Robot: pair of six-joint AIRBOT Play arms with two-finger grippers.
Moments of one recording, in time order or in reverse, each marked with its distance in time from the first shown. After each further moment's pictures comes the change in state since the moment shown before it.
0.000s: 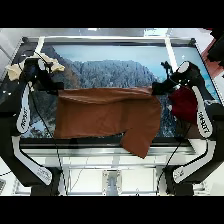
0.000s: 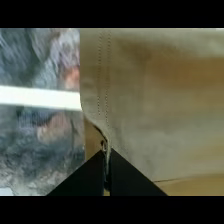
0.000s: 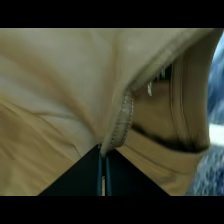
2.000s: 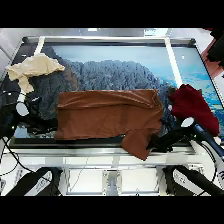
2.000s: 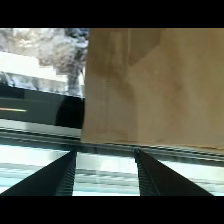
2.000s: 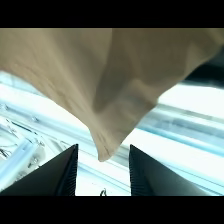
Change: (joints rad) left arm 0.086 0.855 -0.999 -0.128 0.123 -0.010; right arm -0.050 0.660 -1.154 0.233 0.043 -0.002
